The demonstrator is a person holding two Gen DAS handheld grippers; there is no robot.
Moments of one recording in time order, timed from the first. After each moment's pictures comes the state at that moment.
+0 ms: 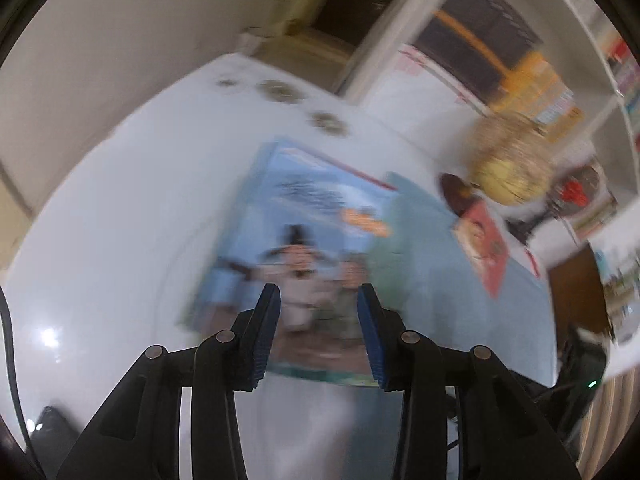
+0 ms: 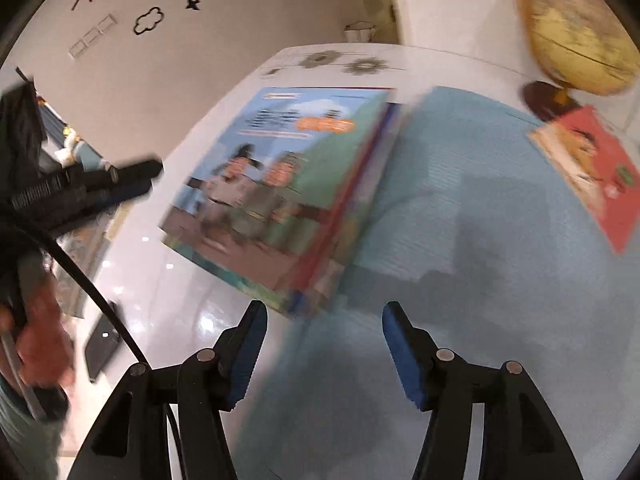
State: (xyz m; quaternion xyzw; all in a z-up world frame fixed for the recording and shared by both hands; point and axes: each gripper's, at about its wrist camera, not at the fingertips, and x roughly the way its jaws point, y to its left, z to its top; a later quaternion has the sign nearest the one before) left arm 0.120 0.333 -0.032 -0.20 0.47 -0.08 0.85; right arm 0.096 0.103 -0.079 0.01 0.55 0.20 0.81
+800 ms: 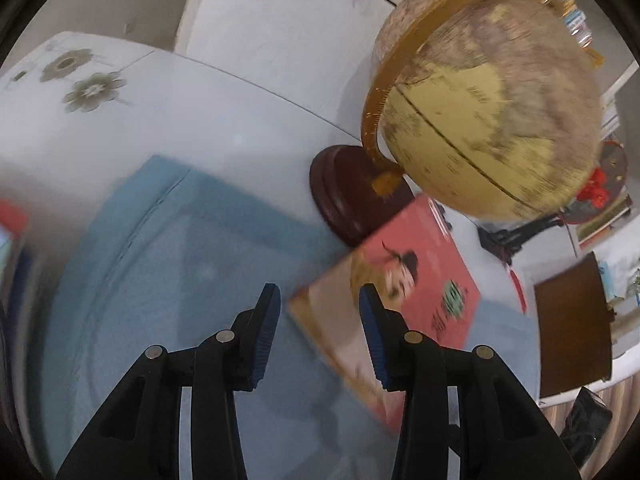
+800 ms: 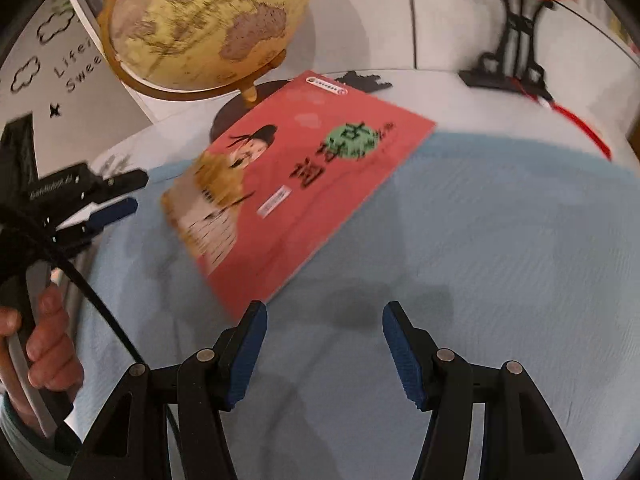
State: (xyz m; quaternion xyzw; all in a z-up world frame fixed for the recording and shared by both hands) left arm 0.309 0.064 -0.107 -0.22 0.48 -0.11 0.84; right arm 0.219 -0.176 -0.122 0.10 0.53 0.04 0.84
